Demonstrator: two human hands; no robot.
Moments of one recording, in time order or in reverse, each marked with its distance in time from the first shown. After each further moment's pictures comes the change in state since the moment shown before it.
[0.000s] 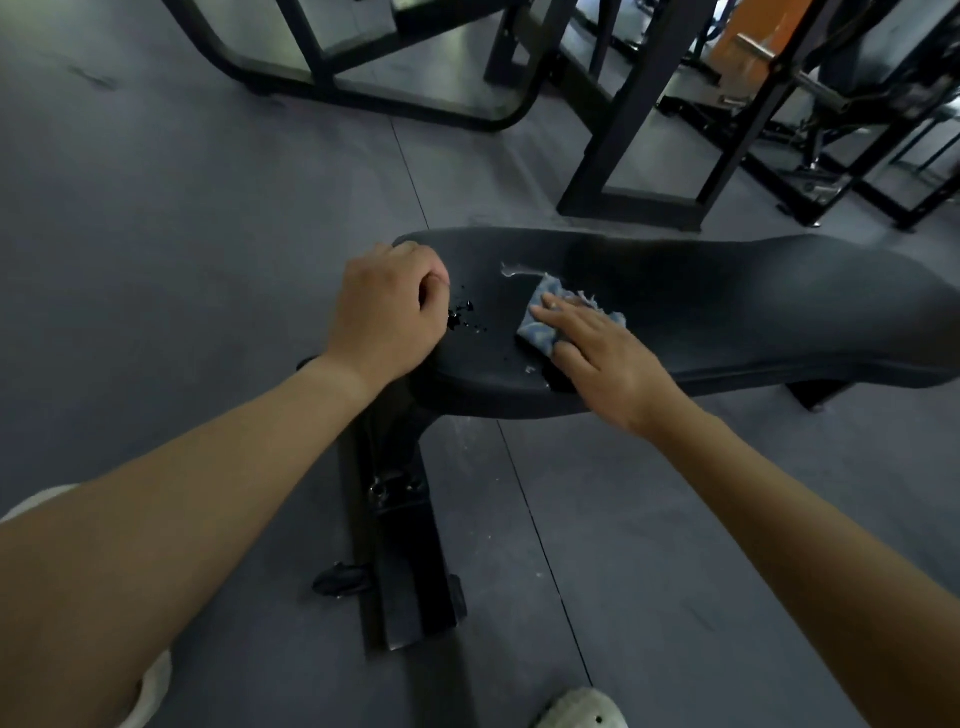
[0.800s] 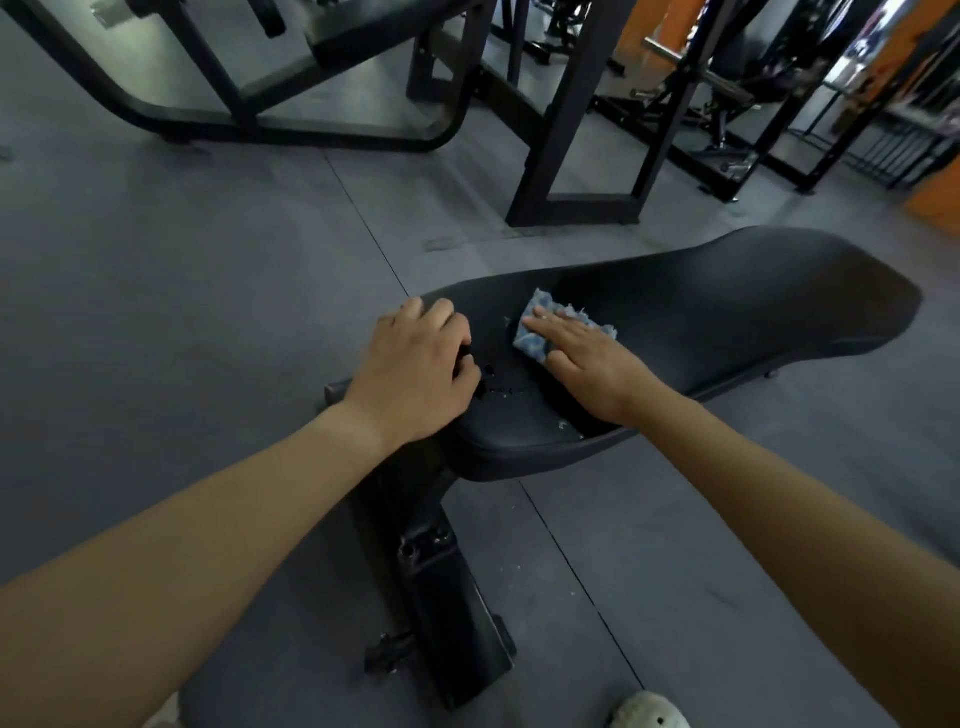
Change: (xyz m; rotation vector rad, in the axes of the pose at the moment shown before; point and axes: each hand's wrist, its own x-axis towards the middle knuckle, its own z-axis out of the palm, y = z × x) left_hand 0.037 -0.026 -0.006 0.215 -0.329 0.330; right_hand 0.057 -0.014 -0.001 -0.063 -0.100 0.203
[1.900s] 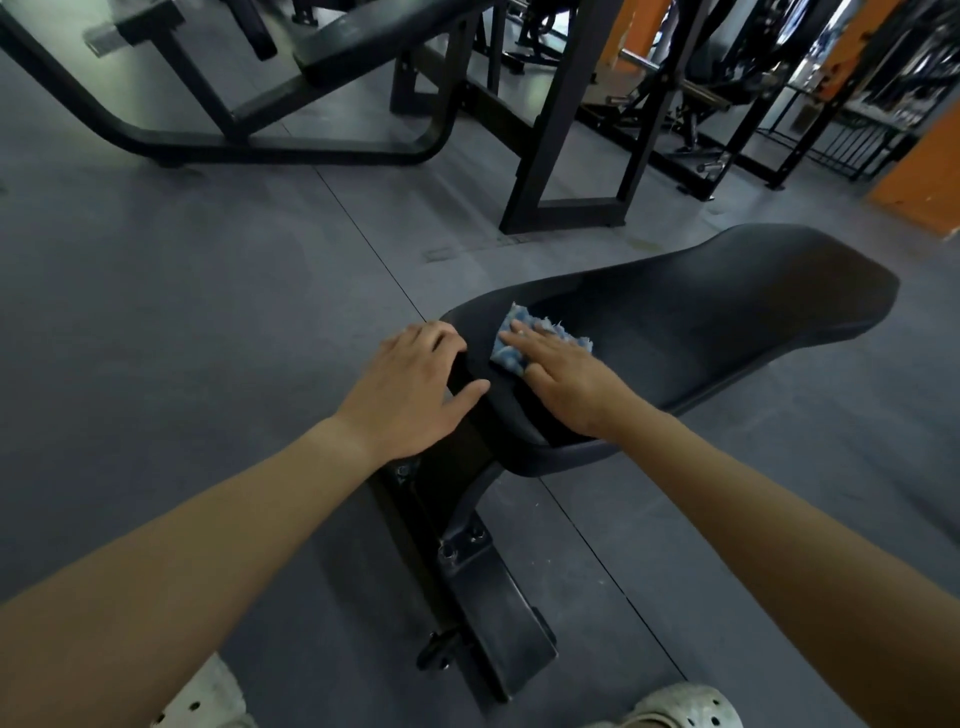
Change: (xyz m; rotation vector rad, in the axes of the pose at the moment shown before) left_hand -0.032 -0.054 -0.028 -0.090 -0.132 0.073; right_hand 0.000 -0.082 0.026 0.064 0.039 0.022
